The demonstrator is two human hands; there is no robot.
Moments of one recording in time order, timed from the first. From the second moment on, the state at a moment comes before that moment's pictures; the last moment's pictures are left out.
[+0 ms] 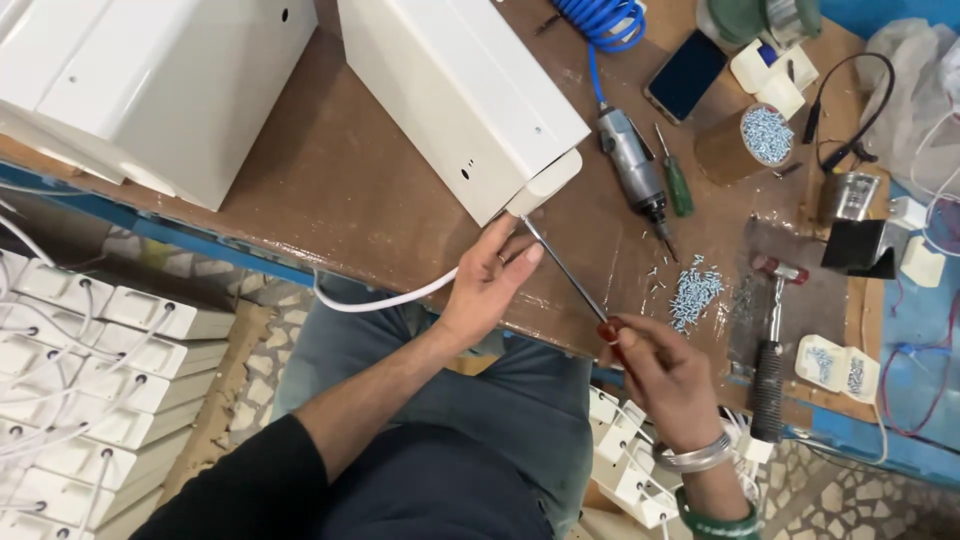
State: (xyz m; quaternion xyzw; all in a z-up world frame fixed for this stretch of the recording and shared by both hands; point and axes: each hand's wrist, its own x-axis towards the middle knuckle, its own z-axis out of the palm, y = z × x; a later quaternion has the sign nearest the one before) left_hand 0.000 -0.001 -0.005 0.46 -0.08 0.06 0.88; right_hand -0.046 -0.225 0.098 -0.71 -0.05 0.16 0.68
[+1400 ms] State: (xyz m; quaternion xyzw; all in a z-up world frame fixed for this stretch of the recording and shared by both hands) left_hand 0.009 -0.010 0.016 0.37 0.07 0.04 0.92; right_hand -0.057 -0.230 0.088 -0.87 -0.06 -0.03 0.49
